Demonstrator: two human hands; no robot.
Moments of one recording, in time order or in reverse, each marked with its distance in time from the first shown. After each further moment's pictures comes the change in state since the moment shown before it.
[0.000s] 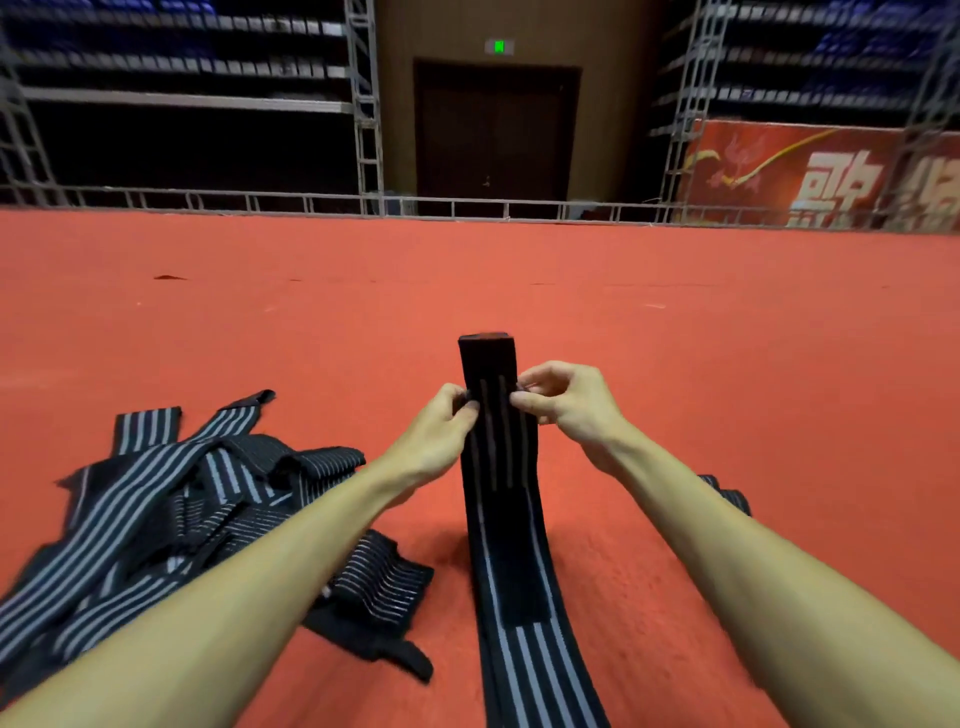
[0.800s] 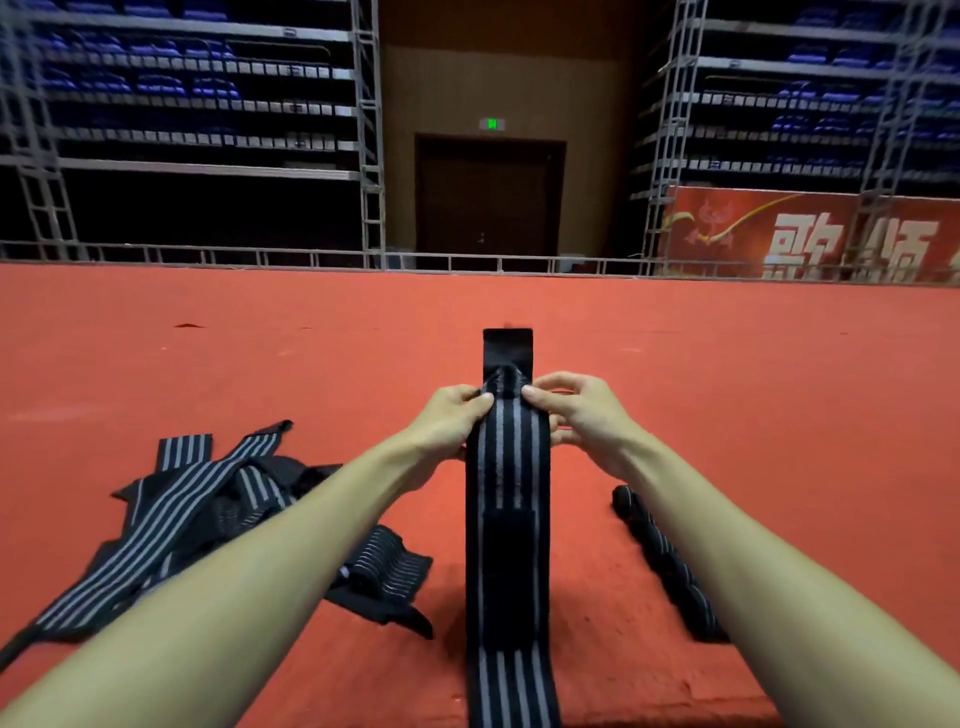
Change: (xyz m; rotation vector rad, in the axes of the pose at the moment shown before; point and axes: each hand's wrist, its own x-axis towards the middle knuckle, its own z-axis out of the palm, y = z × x) left_hand -0.085 0.094 -0.005 -0.166 -0.106 -0.004; right_hand -0.087 -0.080 -0.031 0.169 -0.062 0.092
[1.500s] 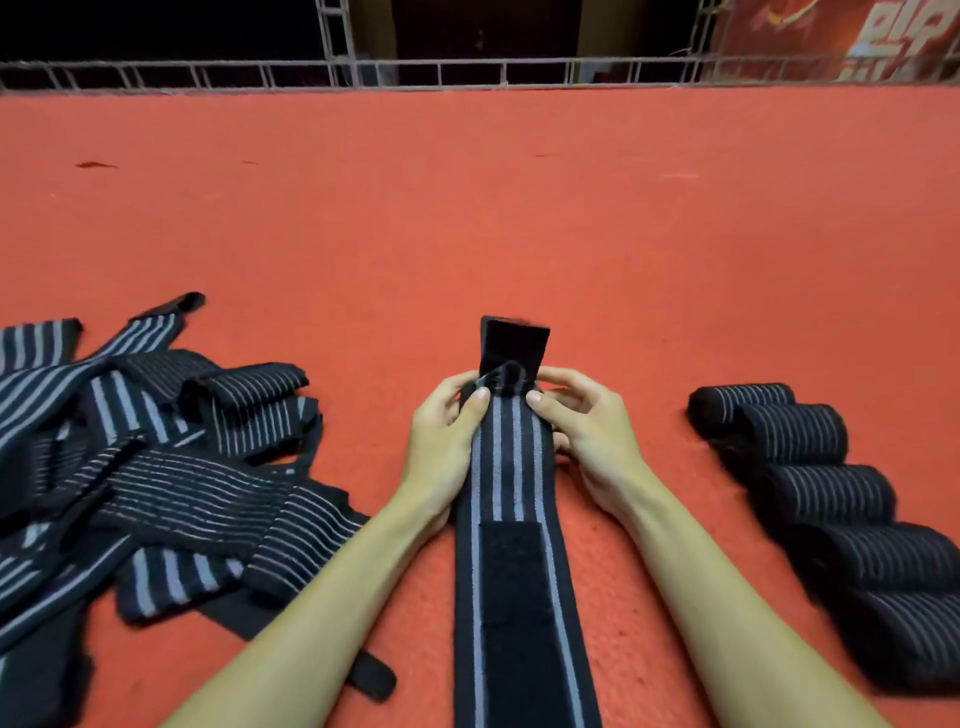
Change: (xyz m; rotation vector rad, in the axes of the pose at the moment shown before) left_hand 0.107 -0.215 0.045 -0.266 0.294 -0.026; right_hand 0.090 0.224 0.010 0.204 0.151 0.127
